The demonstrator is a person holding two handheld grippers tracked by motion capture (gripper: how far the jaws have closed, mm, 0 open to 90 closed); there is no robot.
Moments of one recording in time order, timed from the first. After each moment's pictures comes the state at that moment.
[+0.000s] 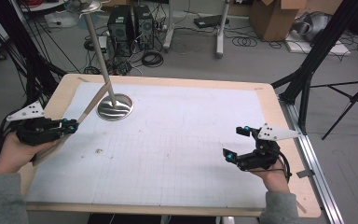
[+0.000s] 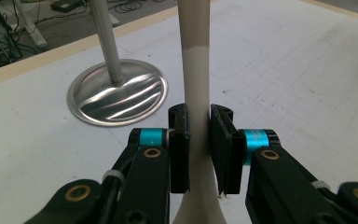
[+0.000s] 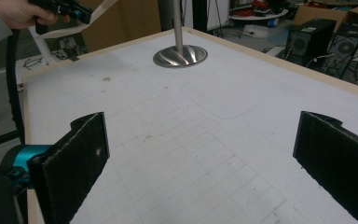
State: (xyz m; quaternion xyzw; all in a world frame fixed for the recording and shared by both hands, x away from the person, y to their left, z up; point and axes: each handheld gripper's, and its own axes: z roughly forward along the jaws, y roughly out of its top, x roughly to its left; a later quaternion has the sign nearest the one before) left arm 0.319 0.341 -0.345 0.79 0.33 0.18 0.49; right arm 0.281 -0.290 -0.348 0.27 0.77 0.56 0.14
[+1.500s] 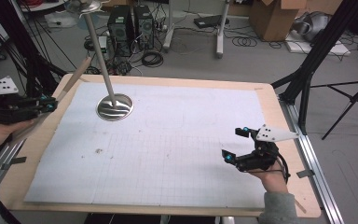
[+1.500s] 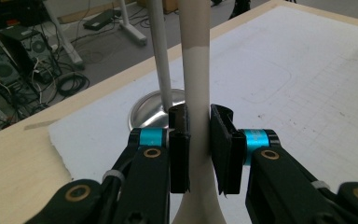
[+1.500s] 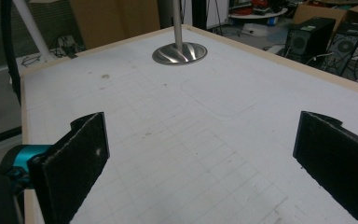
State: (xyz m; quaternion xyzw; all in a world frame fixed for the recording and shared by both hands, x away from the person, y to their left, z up) left arm 0.336 0.376 -0.283 0.78 0.33 0.23 0.48; right arm 0.281 -0.289 -0.353 0.27 0.77 0.56 0.15
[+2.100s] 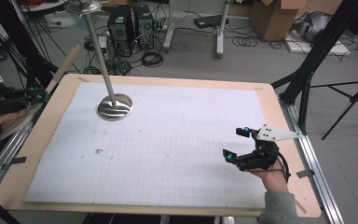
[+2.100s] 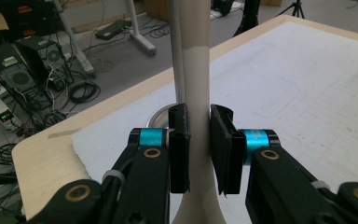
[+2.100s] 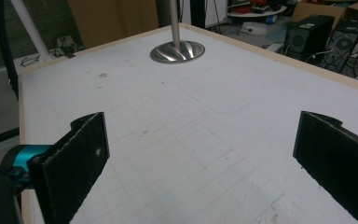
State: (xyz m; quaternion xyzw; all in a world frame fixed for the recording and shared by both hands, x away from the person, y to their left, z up) left arm 0.339 0.392 -0.260 0.76 0.34 0.25 0.49; right arm 0.284 -0.292 -0.355 0.28 0.77 0.56 0.14
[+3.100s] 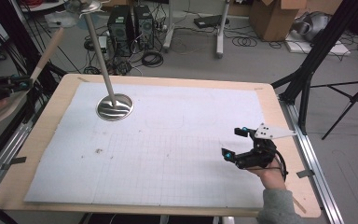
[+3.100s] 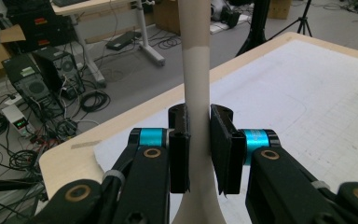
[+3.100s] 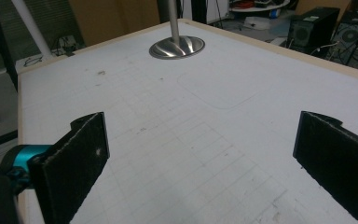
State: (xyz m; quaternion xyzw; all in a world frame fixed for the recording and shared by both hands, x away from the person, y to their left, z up) left arm 0.340 0.412 -0.227 0.75 0.35 0.26 0.50; right arm 0.293 -0.292 -0.364 0.28 0.77 0.56 0.13
